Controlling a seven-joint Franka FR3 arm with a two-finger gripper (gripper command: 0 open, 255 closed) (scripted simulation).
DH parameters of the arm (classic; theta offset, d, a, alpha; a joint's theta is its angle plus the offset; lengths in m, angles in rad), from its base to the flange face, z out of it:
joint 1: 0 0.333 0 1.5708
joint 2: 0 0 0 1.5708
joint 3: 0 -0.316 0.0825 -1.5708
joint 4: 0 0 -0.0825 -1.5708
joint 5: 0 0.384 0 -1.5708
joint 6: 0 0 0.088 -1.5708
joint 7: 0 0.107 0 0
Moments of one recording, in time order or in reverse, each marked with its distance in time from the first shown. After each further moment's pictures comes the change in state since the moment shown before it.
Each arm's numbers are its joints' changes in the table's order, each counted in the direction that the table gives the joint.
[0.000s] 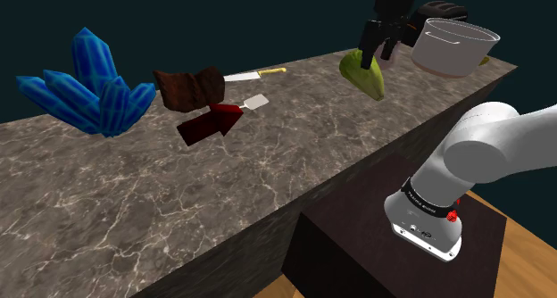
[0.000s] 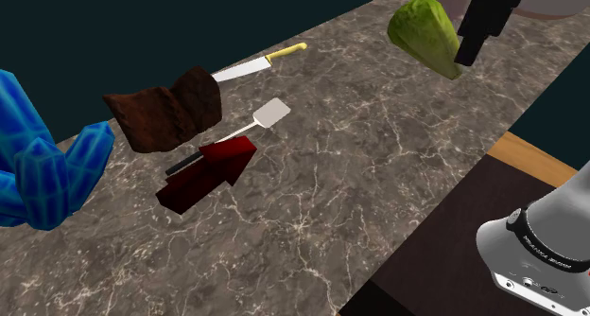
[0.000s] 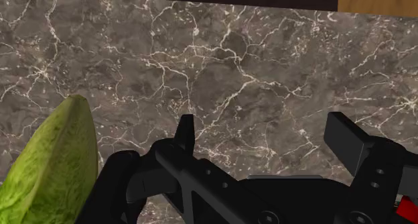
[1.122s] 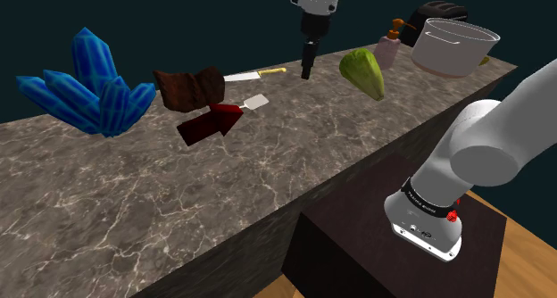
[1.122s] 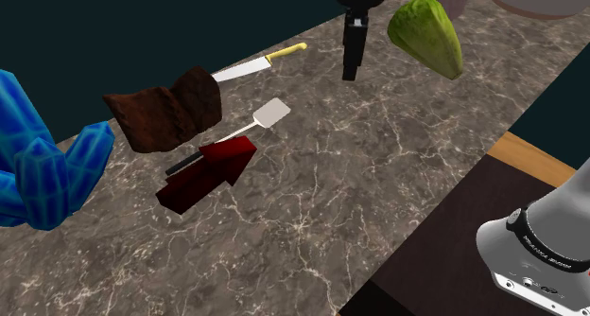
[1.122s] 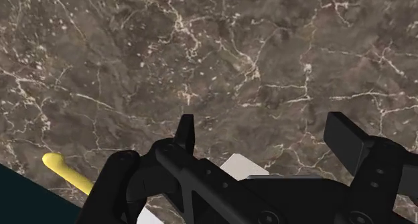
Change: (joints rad) arm 0.141 -0.526 0.078 0.167 -0.037 -0.415 -0.524
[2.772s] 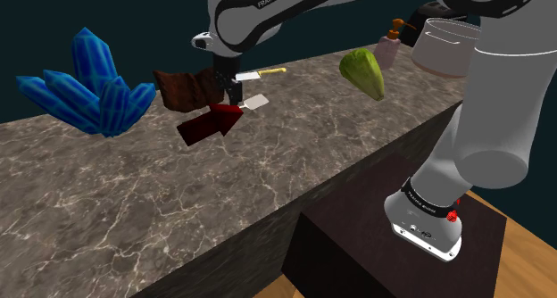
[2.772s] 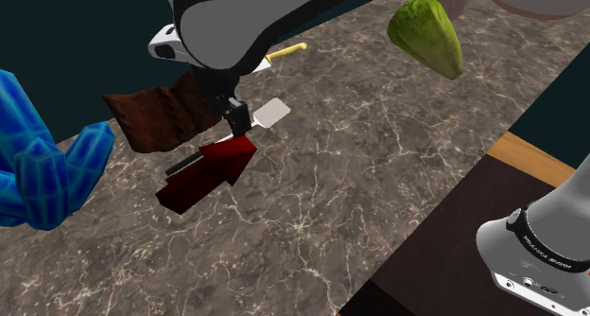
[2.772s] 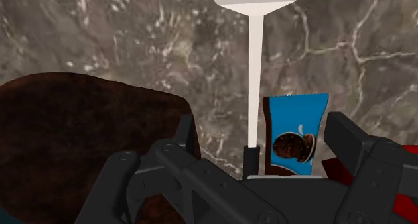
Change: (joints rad) arm 0.140 -0.641 -0.124 0.471 0.019 -0.236 -0.596
